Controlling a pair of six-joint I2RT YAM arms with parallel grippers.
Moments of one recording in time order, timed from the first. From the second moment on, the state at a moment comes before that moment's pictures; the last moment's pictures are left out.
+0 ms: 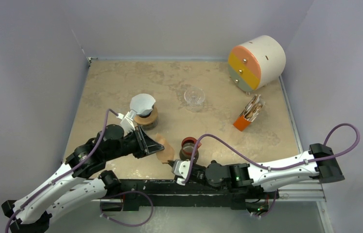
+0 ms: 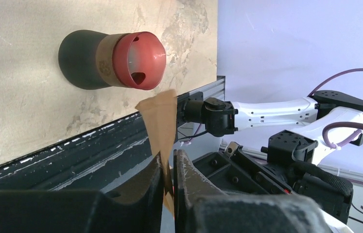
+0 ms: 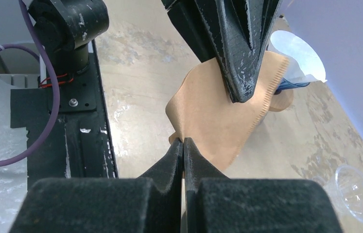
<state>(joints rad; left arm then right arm) -0.86 0.58 0.78 -0.65 0.12 -1.19 1.65 1.06 0.61 0.30 0.45 -0.32</state>
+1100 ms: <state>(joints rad) -0.86 0.62 0.77 -0.70 0.02 -1.14 1.65 1.01 0.82 -0.03 0.48 -0.02</state>
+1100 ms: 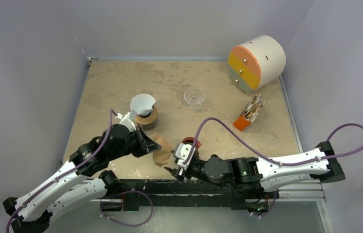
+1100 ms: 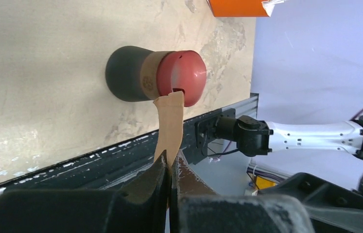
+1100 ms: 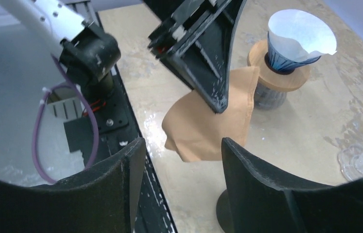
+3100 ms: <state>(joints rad) -0.86 0.60 0.97 -0.61 0.62 -0.45 1.18 1.06 0.94 -0.08 -0.65 0.34</state>
